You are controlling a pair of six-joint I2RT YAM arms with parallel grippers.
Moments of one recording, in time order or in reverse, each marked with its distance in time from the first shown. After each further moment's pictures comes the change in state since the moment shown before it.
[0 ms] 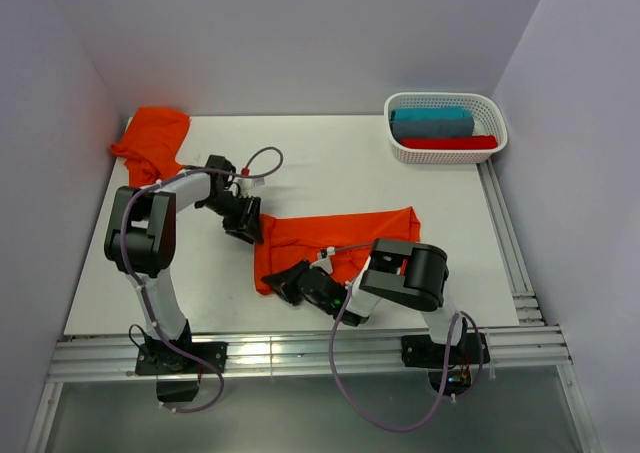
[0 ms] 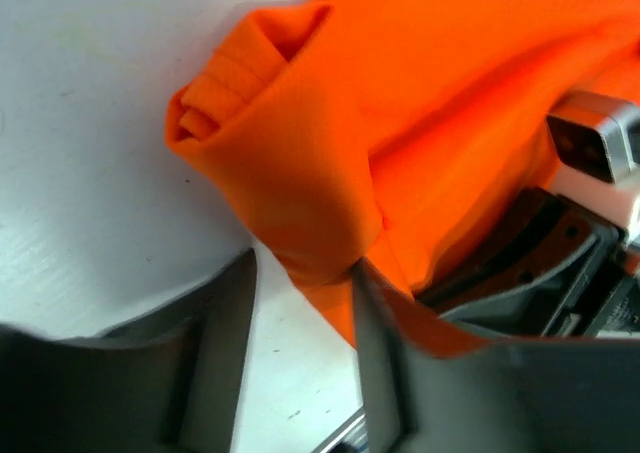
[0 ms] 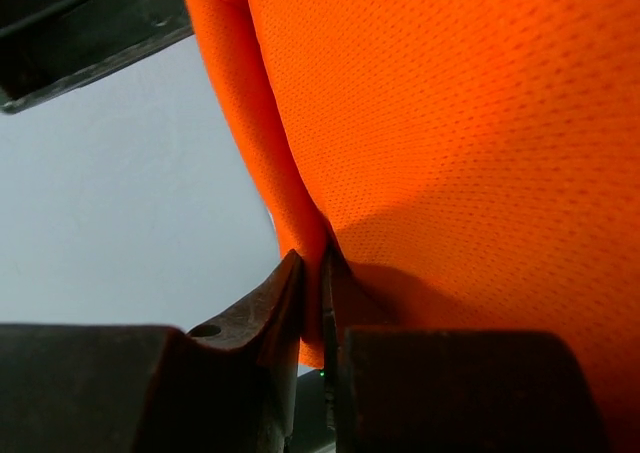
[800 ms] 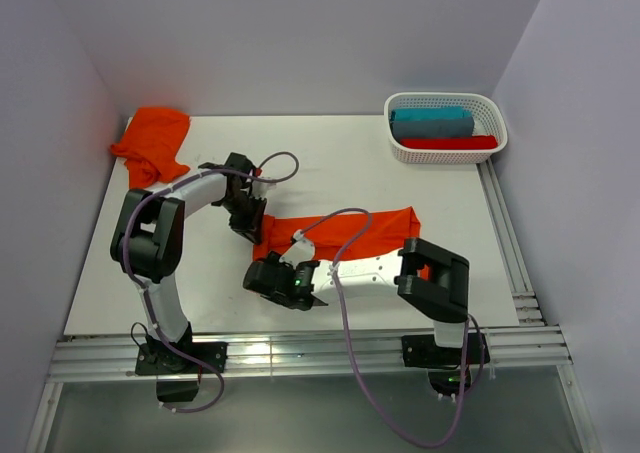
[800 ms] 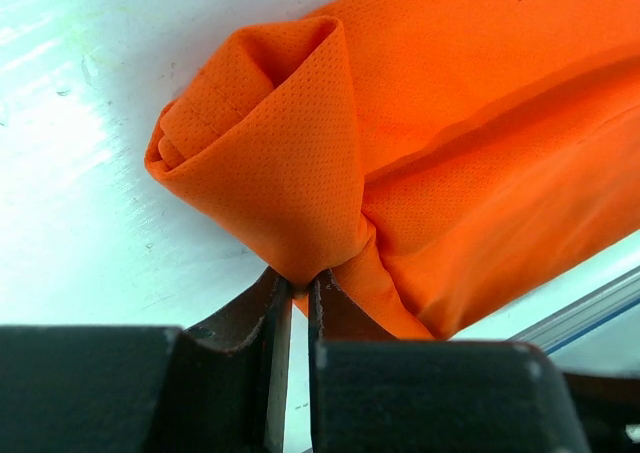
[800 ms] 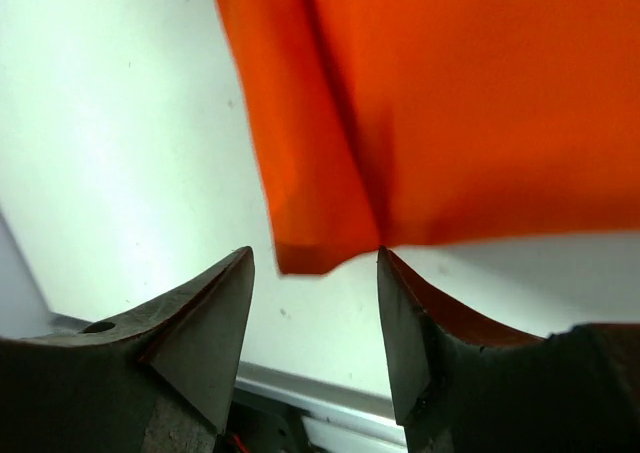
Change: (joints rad) left arm -0.125 -0.018 0.043 -0.032 -0.269 -0.080; right arm 0.101 -0.161 0.537 -1.262 0.156 -0.163
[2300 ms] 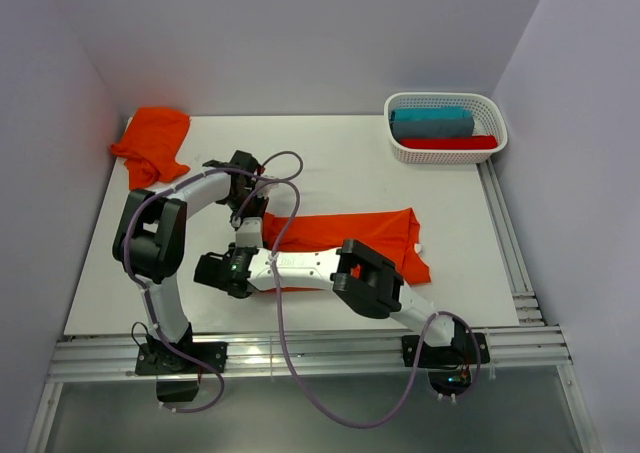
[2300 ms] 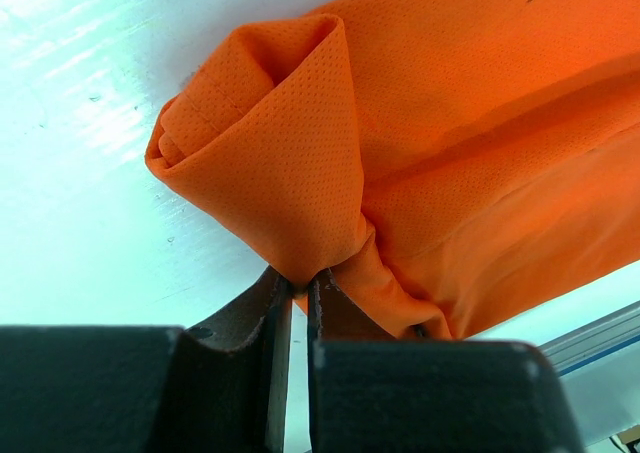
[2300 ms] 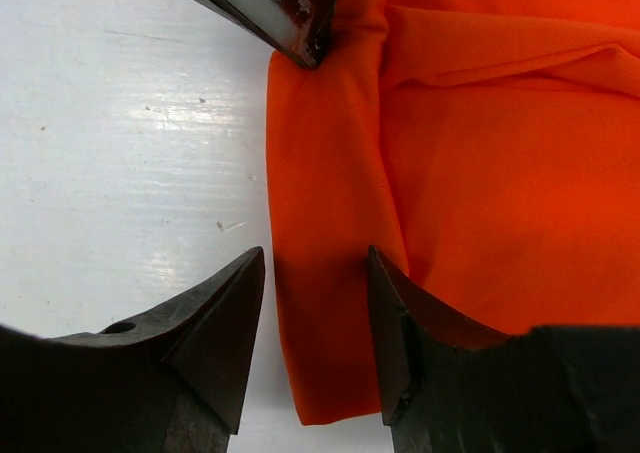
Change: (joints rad) left arm -0.035 0.000 0.034 -0.026 -0.089 0.003; right arm 0.011 0.470 0.760 -0.634 0.294 -0.443
